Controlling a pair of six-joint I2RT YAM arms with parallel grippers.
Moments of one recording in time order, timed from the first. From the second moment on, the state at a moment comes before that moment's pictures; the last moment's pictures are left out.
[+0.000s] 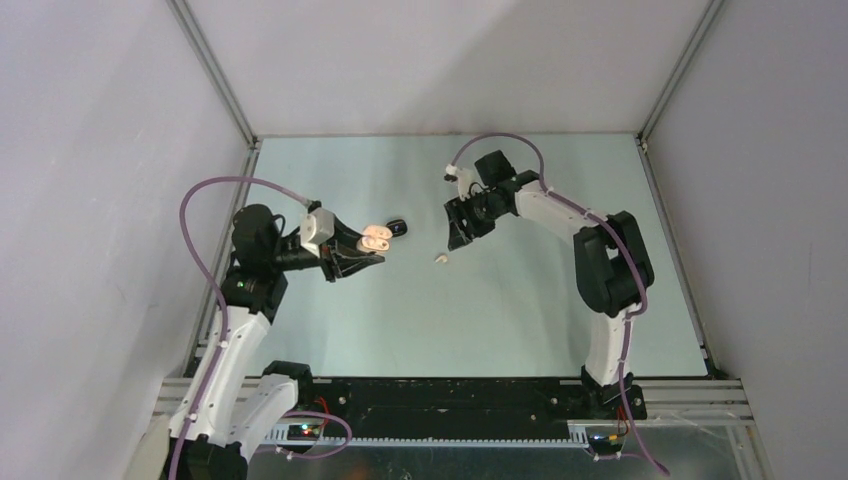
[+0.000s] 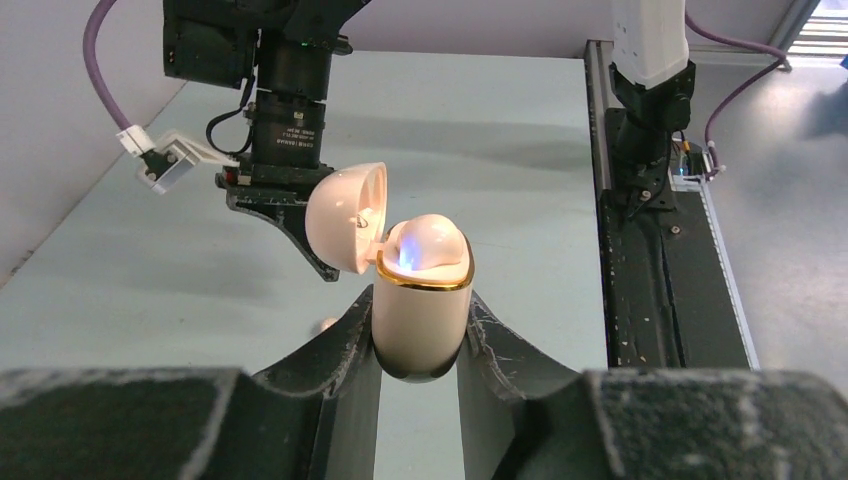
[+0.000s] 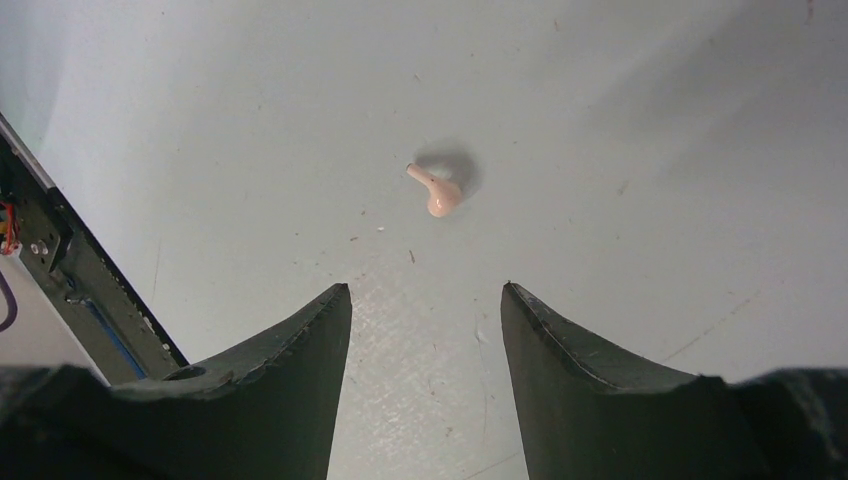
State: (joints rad) left arm -0.12 0.82 0.77 -0.08 1.26 0.20; right arm 0.48 1.95 1.51 -0.61 -0.54 -0.08
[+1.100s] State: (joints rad) left arm -0.15 0.87 0.75 -0.03 1.28 0.20; right arm 0.44 2.33 1.84 -0.69 -0.70 0.03
